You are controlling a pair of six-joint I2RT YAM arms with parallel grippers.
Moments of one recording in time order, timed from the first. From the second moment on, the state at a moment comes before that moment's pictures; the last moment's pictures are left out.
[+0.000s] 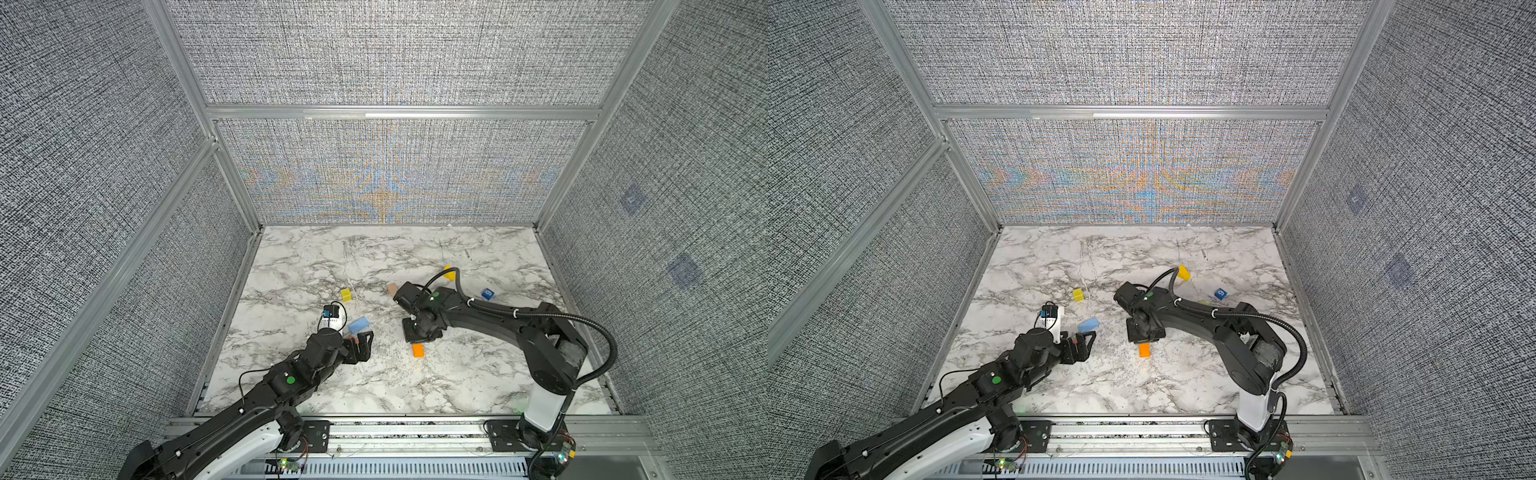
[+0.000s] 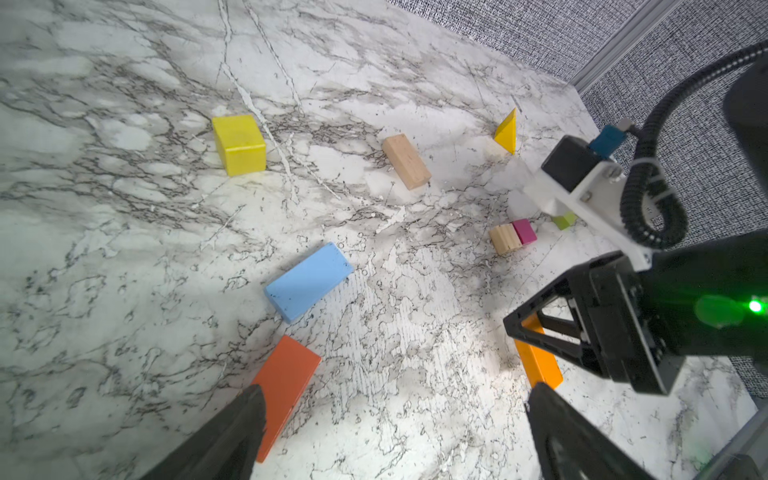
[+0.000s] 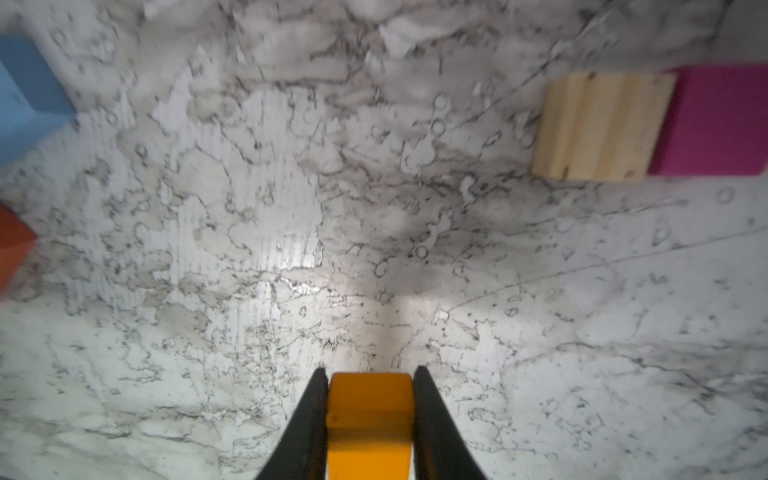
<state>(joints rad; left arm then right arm) -0.82 0.72 0.37 -0.20 -0.19 -0.65 0.82 1.80 1.29 -0.82 0.03 0.66</state>
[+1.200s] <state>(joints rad) -0.72 1.56 0.96 0.04 0.31 -0.64 0.47 1.81 1.46 -0.66 -0.36 0.46</state>
